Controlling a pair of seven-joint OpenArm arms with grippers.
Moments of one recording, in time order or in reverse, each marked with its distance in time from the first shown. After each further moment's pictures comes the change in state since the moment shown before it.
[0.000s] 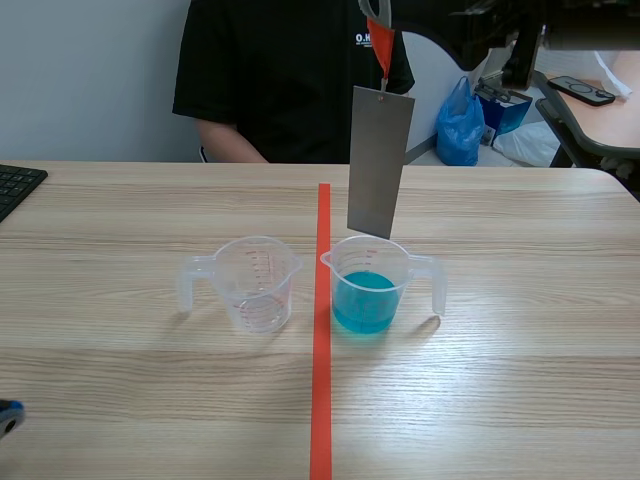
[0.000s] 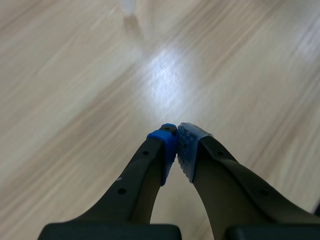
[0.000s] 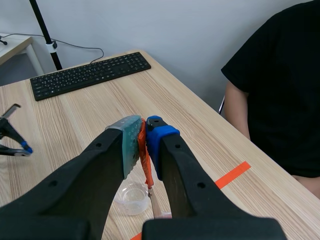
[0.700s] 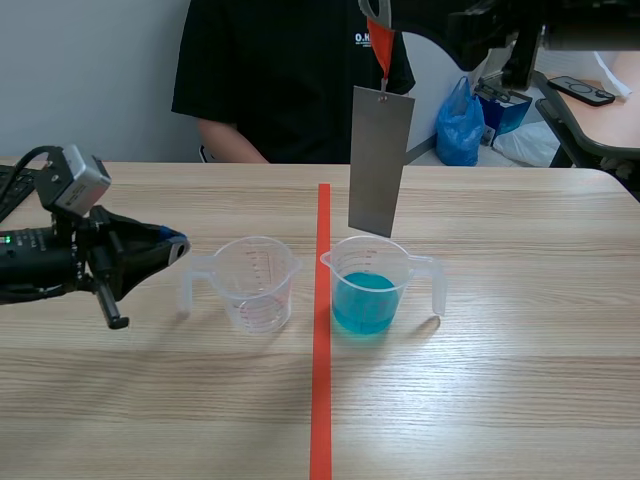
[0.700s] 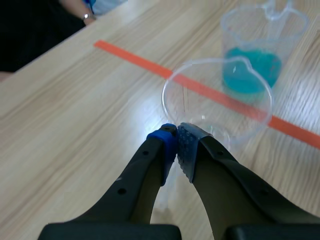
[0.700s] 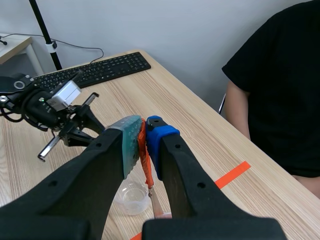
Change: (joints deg) left arm -35.1 3.0 30.6 0.0 -28.3 0.0 24.5; right arm 0.0 0.0 0.0 0.0 0.0 0.0 0.0
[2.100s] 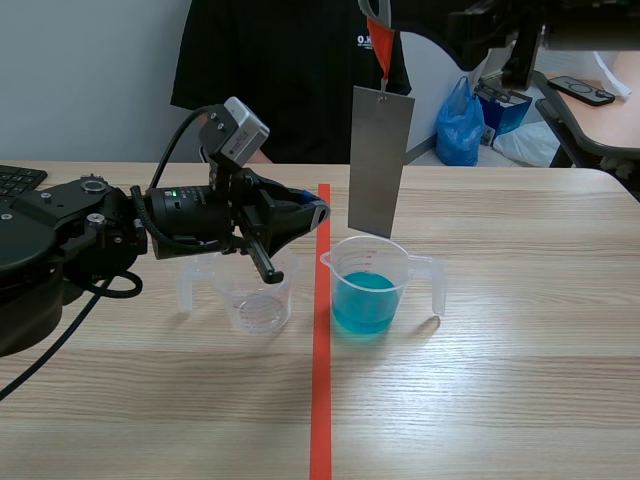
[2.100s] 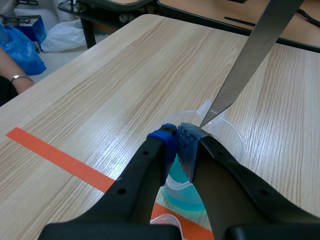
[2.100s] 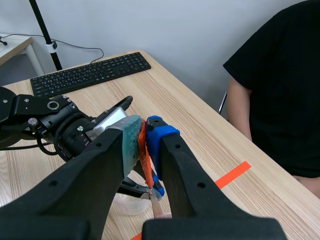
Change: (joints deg) left arm -9.6 16.2 8.2 0.0 -5.9 0.0 12.6; right arm 0.0 0.0 0.0 0.0 0.0 0.0 0.0
